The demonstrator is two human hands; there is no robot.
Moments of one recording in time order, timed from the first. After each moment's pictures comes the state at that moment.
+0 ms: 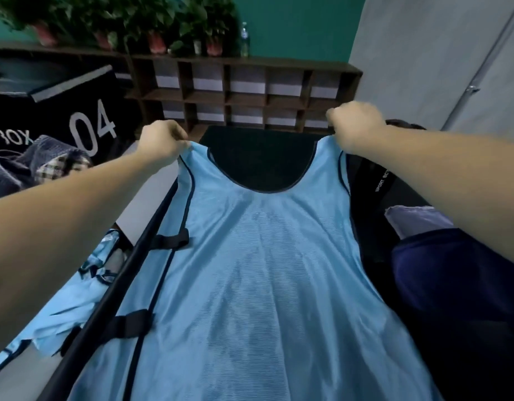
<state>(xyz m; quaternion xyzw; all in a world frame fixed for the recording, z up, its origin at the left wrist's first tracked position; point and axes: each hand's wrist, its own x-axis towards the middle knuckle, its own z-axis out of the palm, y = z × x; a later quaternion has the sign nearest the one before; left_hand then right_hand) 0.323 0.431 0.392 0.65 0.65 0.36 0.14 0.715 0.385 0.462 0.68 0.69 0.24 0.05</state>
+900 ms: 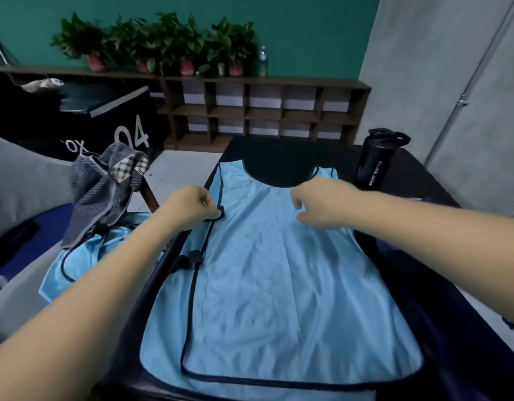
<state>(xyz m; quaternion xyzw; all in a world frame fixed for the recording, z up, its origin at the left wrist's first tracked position) 0.306 0.191 0.394 0.70 0.65 0.21 0.22 0.604 0.161 0.444 0.58 0.81 0.04 0.07</state>
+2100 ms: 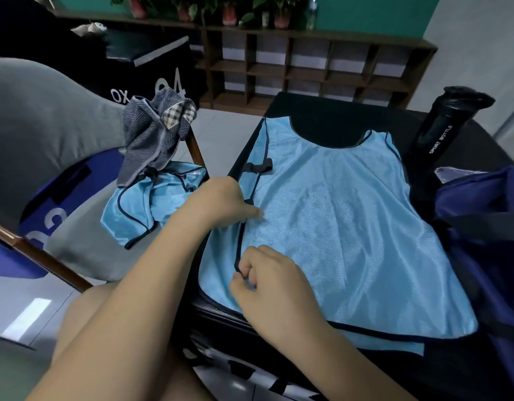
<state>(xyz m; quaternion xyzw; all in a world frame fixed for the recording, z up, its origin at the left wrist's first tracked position) 0.284 0.096 0.374 0.70 0.69 0.08 0.20 0.437 -0.039 0.326 0.53 0.77 -0.21 -0.26</state>
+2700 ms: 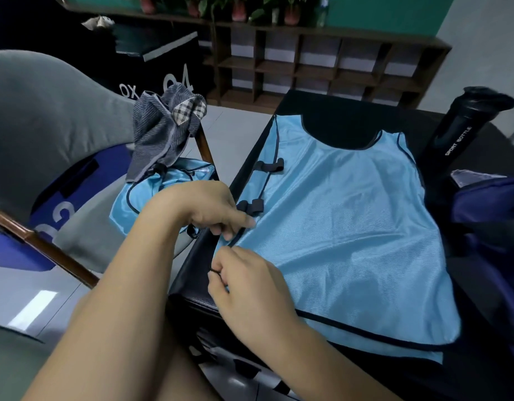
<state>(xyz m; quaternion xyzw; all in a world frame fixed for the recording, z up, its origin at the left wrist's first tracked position) 0.242 0.085 0.391 0.69 0.63 0.00 0.36 0.390 -0.035 0.317 0.47 0.83 -0.15 -0.27</state>
